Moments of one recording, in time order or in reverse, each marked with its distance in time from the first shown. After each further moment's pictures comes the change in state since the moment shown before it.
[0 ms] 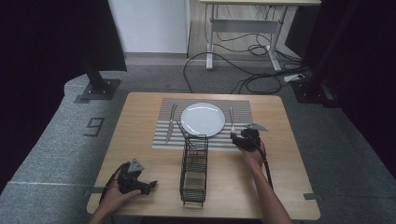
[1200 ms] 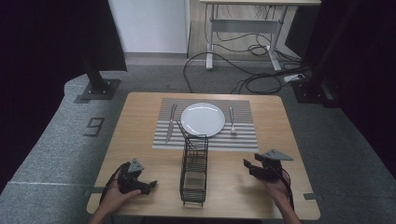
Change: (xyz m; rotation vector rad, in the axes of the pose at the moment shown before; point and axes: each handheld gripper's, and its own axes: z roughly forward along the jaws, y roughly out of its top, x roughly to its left) left arm 0.000 0.000 0.000 0.000 0.000 0.000; right arm -0.008 -0.061 -0.114 -0.010 0.127 -0.123
